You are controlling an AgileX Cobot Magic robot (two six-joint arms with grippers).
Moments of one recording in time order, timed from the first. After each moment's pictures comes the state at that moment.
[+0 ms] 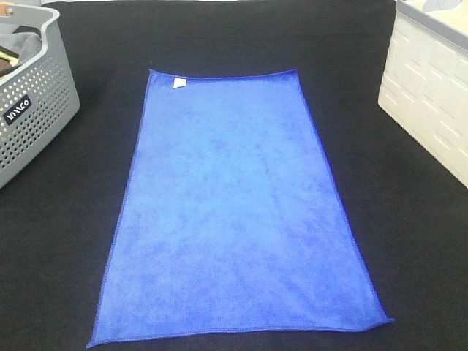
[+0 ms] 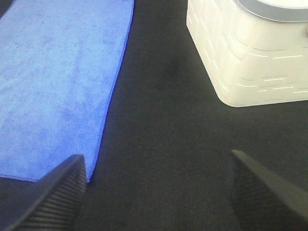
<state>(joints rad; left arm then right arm) 0.01 0.00 -0.50 -0.15 1.06 0.10 -0.01 0.00 -0.51 0.14 1.07 -0.15</state>
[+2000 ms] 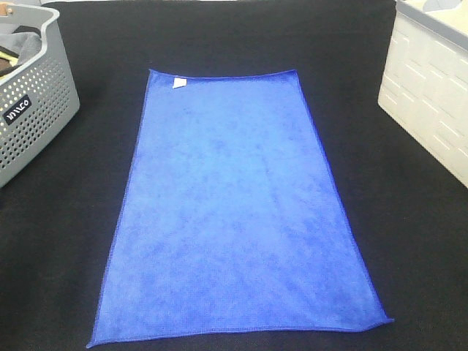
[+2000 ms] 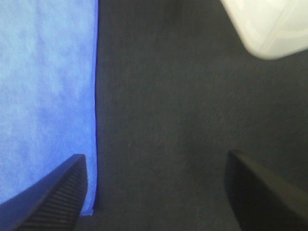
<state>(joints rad) 0.01 0.97 -0.41 -0.68 0.45 0.20 -0.01 0.87 -0.53 0.19 0.66 -0.02</state>
